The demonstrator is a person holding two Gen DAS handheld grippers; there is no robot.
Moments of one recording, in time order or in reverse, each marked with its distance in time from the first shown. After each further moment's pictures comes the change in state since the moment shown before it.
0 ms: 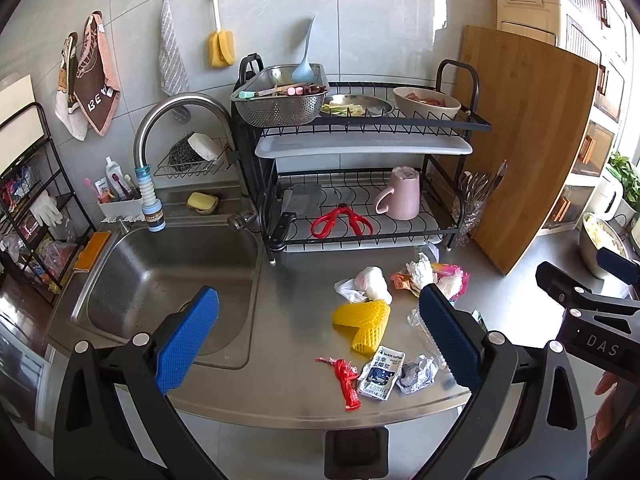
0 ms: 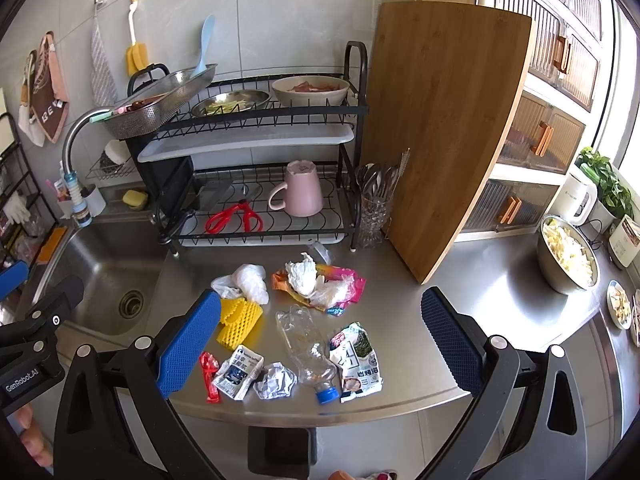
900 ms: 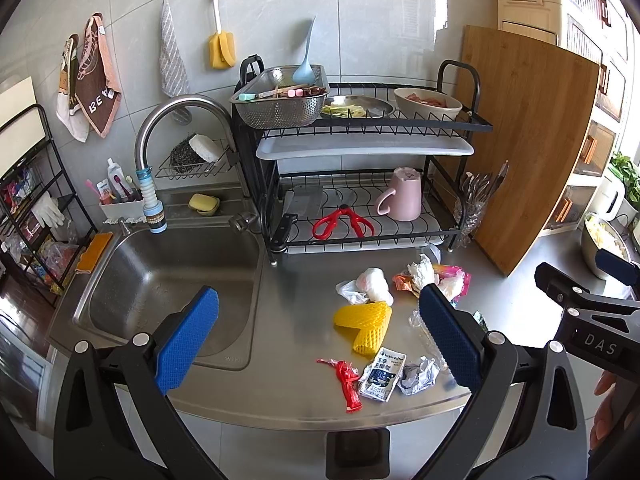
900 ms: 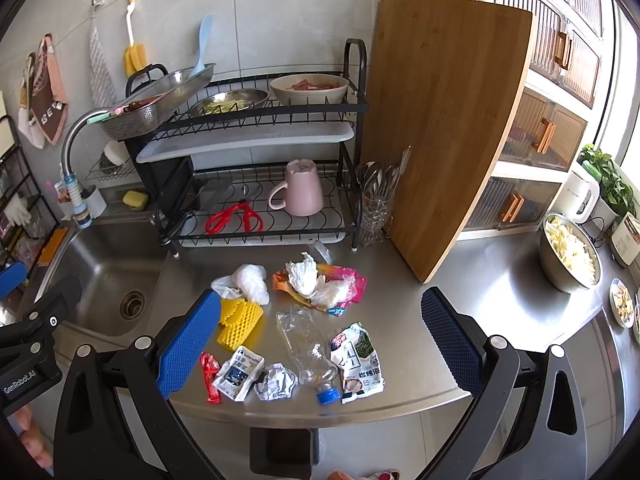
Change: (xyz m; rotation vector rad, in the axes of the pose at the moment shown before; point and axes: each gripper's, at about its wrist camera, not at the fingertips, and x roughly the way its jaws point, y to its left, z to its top) left arm -0.001 -0.005 -0.001 0.000 -0.005 0.009; right arm 0.004 -0.003 0.001 0.007 0.004 0.009
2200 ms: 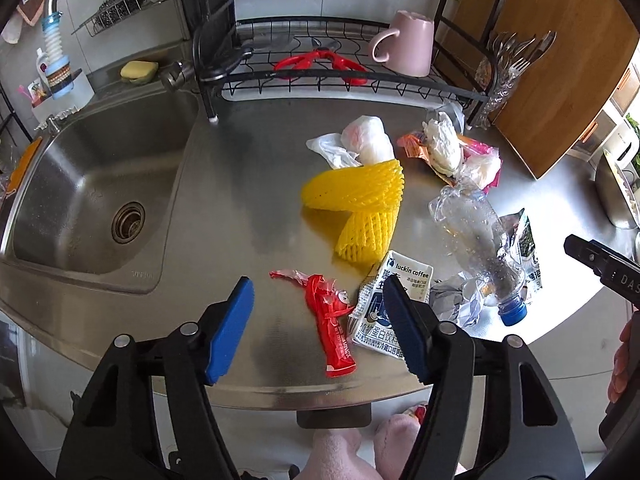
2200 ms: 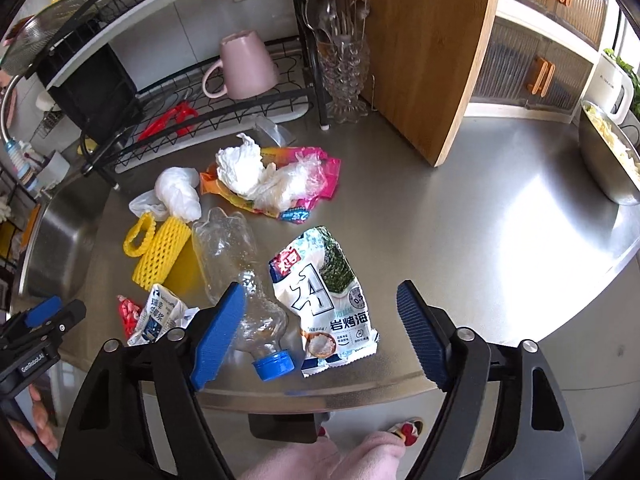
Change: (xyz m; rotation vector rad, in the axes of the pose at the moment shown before) left arm 0.179 -0.011 -0.112 -0.027 0.378 -0.128; right arm 0.166 -0.081 -0.098 0.122 0.315 0.050
